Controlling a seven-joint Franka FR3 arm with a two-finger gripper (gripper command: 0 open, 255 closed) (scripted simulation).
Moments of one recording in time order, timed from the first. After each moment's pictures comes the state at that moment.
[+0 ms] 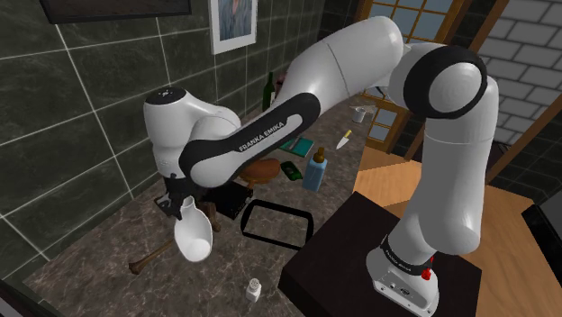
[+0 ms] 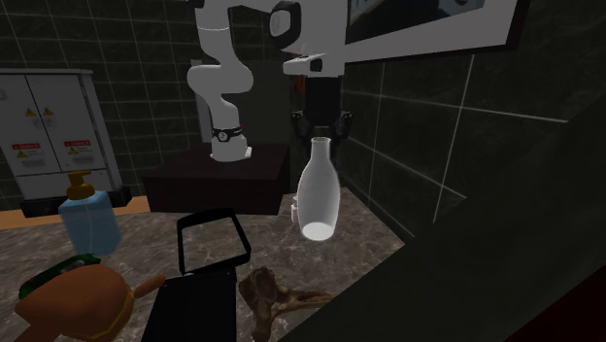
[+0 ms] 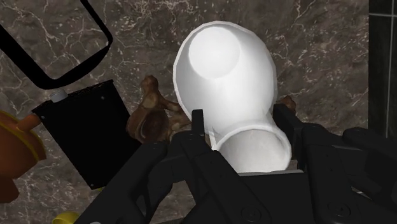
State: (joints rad) arm 0.28 0.38 0.45 -1.84 -0.25 2.22 0.77
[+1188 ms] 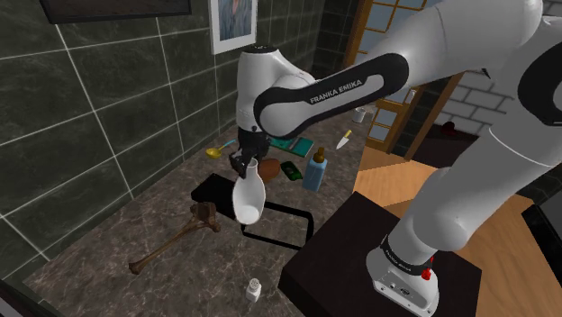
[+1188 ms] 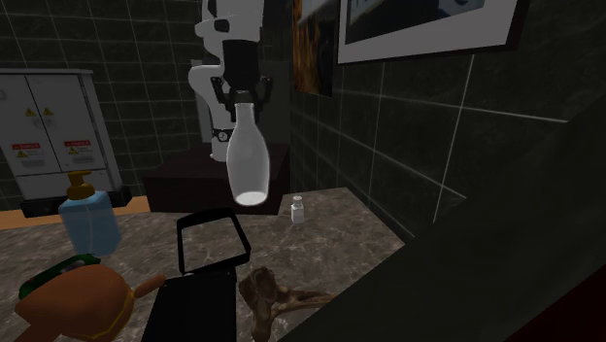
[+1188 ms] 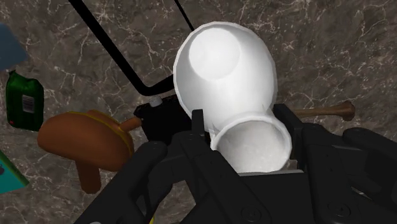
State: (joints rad) arm 0.07 -0.14 0.38 -2.28 0.03 2.20 0.36
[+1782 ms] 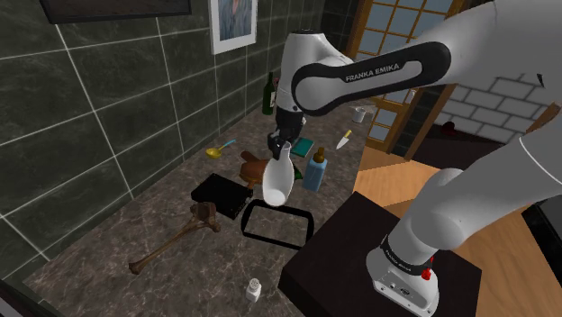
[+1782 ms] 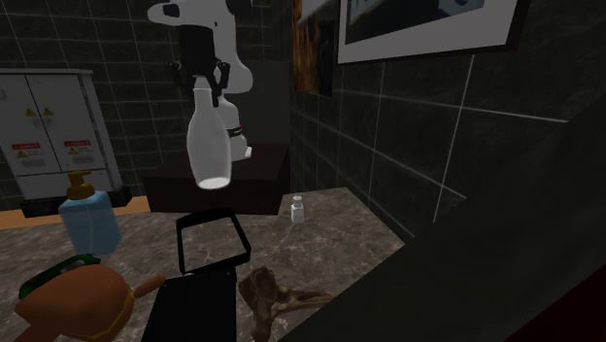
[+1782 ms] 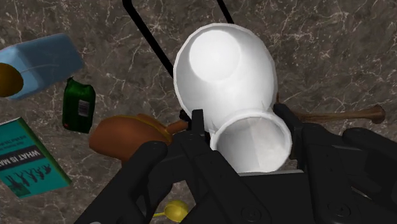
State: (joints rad) arm 0.01 -0.37 0.23 -2.43 0.08 2.12 0.12
